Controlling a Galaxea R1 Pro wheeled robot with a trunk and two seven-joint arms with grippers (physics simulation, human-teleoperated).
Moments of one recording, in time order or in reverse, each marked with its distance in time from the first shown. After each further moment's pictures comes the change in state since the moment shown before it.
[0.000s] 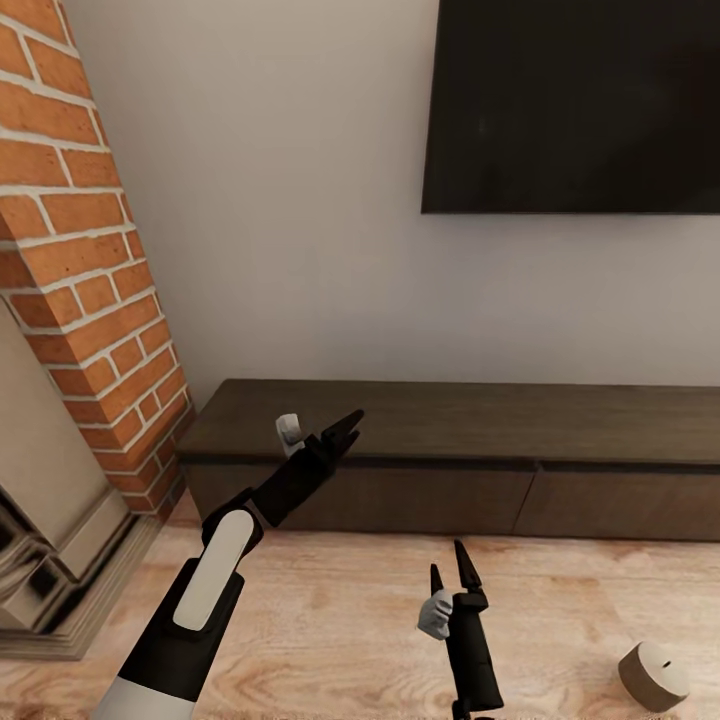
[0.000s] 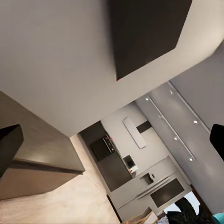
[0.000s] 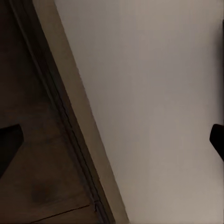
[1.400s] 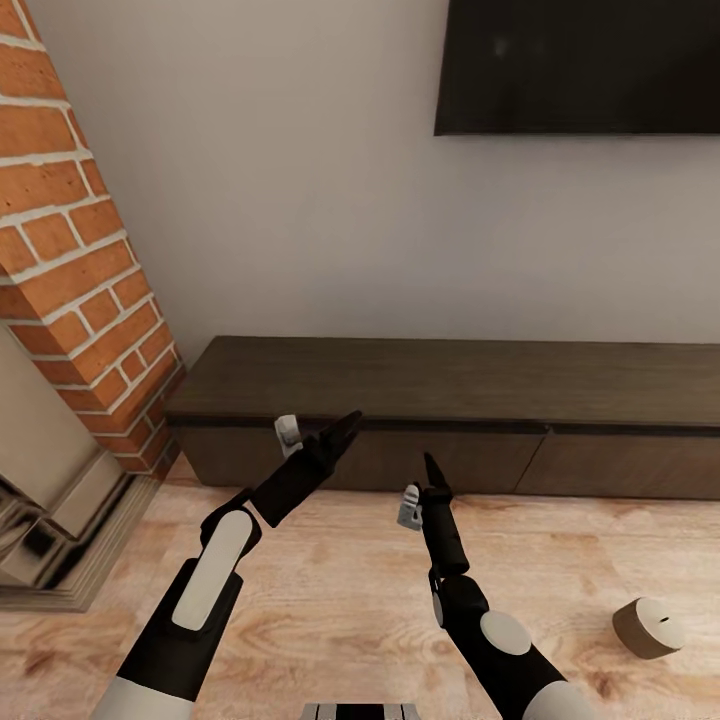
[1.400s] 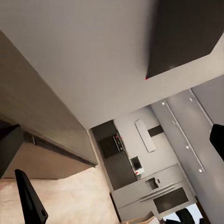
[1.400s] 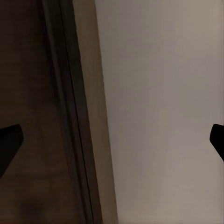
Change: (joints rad) left arm 0.000 0.005 0.004 0.009 0.001 -0.006 0.002; right arm -0.340 0.035 0.004 0.088 0.129 0.093 0.278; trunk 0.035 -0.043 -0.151
